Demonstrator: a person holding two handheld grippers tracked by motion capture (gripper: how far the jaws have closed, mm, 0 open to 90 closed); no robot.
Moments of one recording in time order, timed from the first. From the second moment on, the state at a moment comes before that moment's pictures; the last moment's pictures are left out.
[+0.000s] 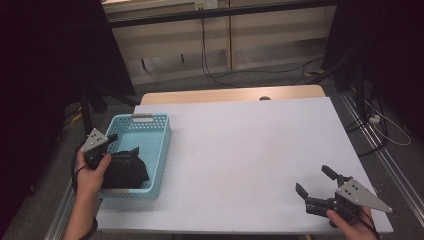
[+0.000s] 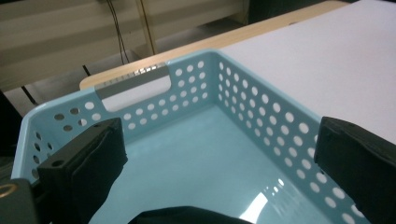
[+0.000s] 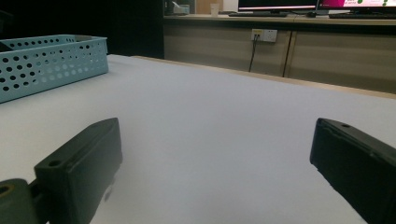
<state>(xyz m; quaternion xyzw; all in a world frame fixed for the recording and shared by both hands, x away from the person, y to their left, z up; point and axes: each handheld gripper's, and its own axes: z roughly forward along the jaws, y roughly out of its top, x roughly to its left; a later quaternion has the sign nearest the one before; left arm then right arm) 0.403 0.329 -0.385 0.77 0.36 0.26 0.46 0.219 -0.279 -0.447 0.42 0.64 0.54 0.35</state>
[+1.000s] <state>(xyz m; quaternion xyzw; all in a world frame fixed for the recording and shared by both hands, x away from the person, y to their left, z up) 0.428 0.331 -0.430 0.83 0.43 0.18 0.31 0.217 -0.278 -0.447 0.42 0.64 0.54 0.35</state>
